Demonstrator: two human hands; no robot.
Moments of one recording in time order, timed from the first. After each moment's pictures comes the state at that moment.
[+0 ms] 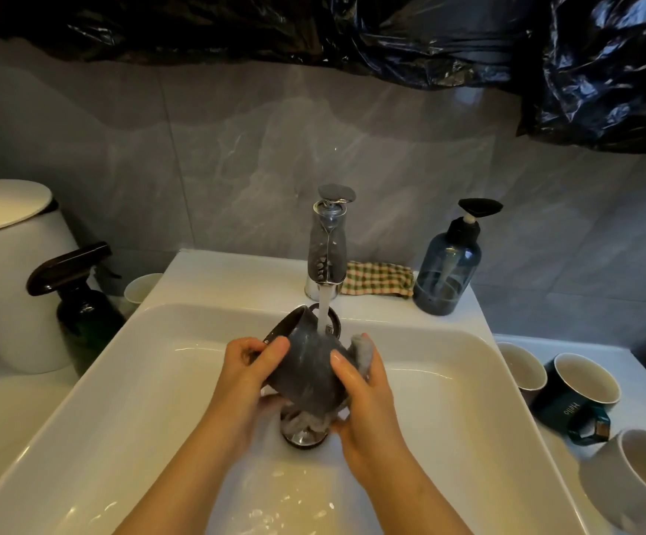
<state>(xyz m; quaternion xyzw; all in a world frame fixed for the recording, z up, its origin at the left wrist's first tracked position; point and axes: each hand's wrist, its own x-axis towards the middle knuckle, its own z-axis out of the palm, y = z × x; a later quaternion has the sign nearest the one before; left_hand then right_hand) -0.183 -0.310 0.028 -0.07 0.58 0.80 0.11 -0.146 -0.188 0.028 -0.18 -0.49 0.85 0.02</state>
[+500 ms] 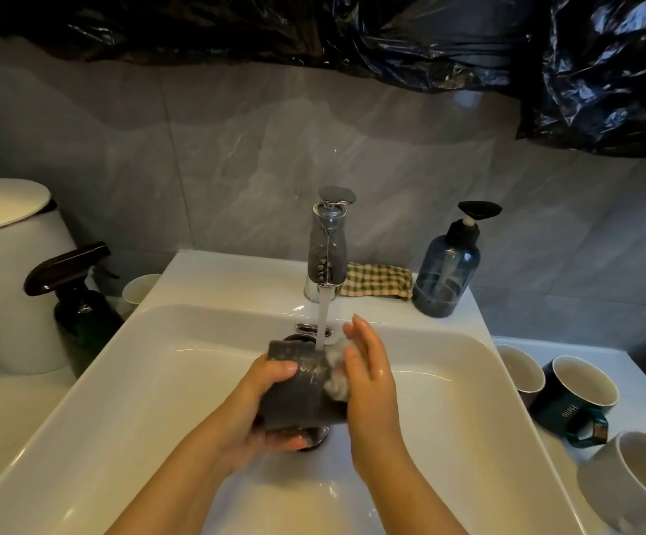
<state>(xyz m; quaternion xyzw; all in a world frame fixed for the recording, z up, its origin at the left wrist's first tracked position) -0.177 -0.314 0.024 -0.07 0.56 0.77 0.30 -0.150 -0.188 0.036 -0.15 -0.61 0.77 0.10</state>
